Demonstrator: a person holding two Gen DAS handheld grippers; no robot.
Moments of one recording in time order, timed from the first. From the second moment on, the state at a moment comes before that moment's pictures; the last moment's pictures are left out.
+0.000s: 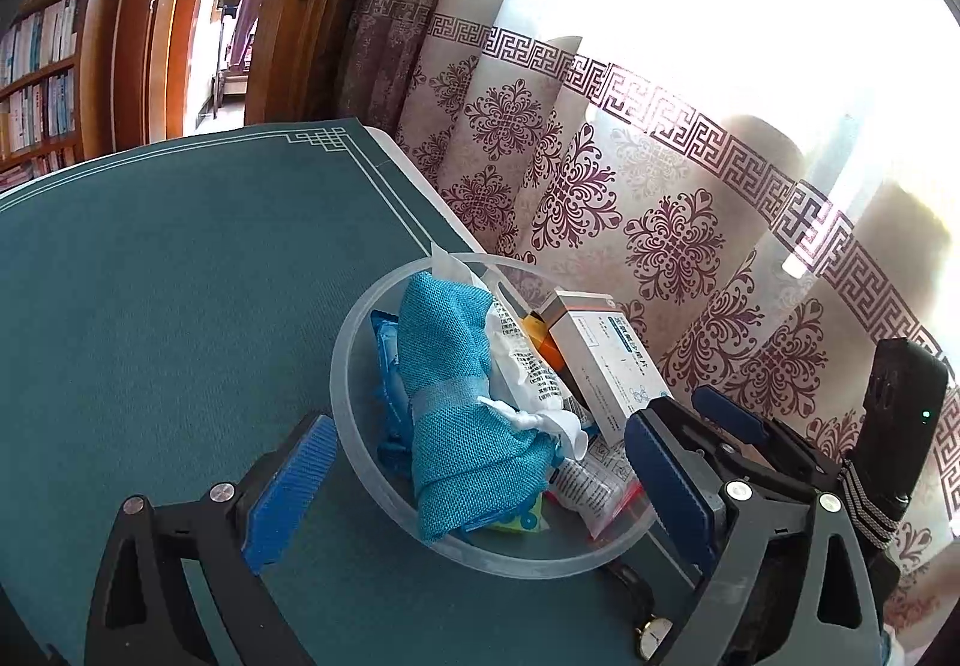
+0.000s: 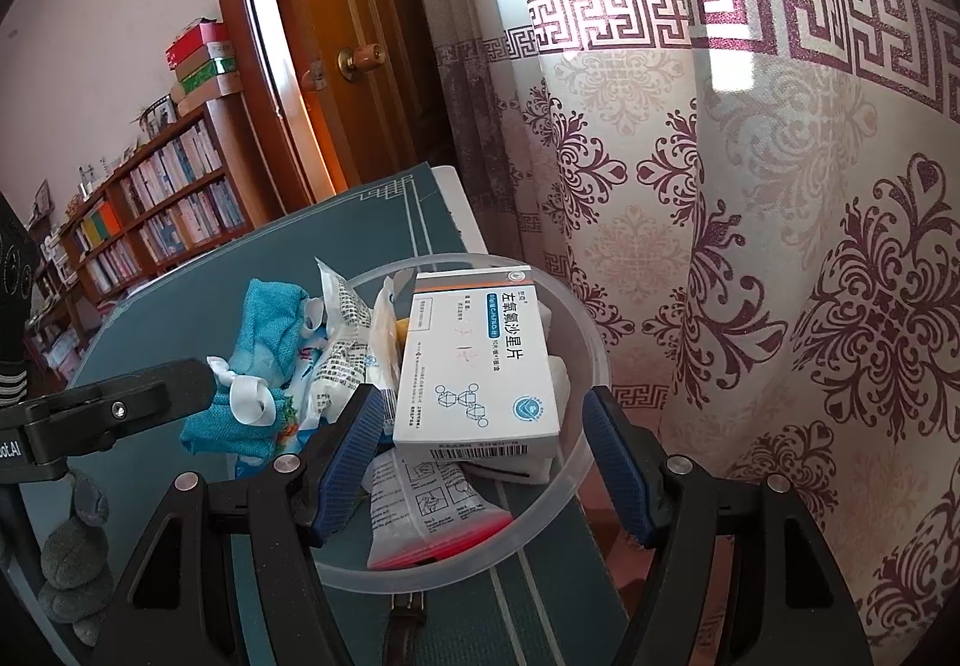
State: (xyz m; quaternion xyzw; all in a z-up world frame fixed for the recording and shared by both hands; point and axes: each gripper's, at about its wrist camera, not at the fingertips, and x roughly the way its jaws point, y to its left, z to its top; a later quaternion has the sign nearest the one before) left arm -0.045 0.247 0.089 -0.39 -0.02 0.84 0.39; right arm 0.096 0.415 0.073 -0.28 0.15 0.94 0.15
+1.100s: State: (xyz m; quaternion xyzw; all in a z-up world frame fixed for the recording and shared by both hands) left arm -0.059 0.250 0.059 -0.38 0.06 0.88 0.27; right arm 0.103 0.414 0.077 -0.28 0.16 0.94 0.15
